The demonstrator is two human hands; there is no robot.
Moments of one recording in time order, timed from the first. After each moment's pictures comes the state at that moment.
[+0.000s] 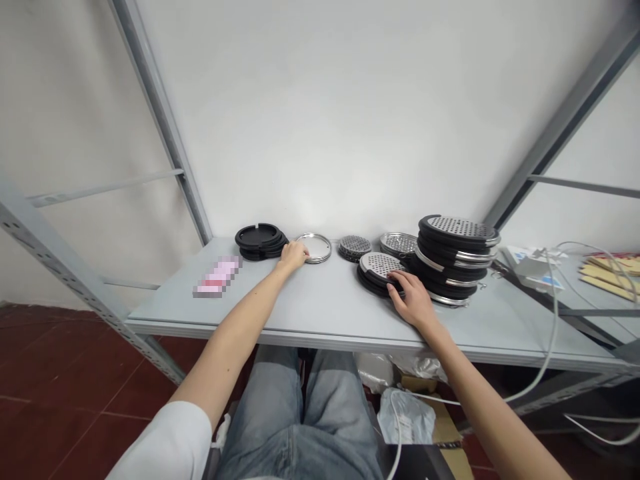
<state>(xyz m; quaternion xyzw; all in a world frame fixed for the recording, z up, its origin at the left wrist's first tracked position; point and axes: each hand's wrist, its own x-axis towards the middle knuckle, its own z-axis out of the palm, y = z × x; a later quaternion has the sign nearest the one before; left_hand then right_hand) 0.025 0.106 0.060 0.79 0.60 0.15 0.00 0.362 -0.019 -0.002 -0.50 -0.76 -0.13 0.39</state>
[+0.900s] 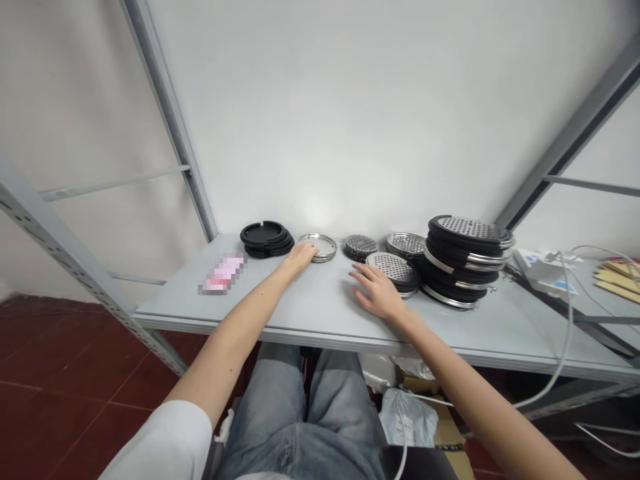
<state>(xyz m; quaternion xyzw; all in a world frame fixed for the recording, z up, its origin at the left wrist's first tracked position) 0.025 0.098 0.062 0.86 0.51 0.10 -0.05 0.282 -0.005 0.022 -0.40 -0.87 -0.12 0.26</state>
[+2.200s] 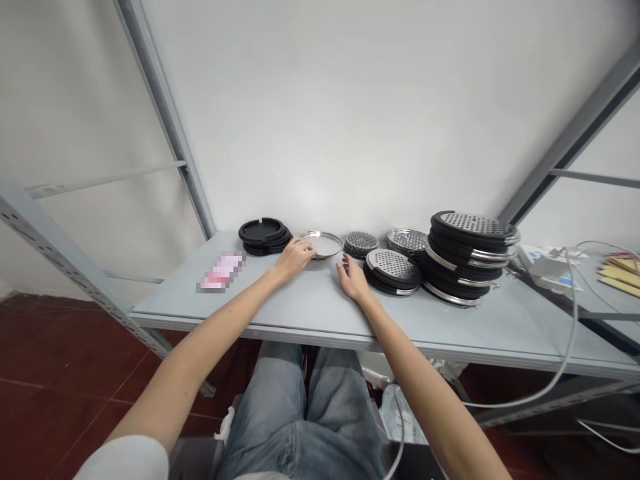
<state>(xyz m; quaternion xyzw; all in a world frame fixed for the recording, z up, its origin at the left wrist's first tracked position) 0.001 0.068 0.058 0.89 0.38 0.21 -0.13 0.222 0.049 -0.012 -0.56 -0.71 0.17 0.40</state>
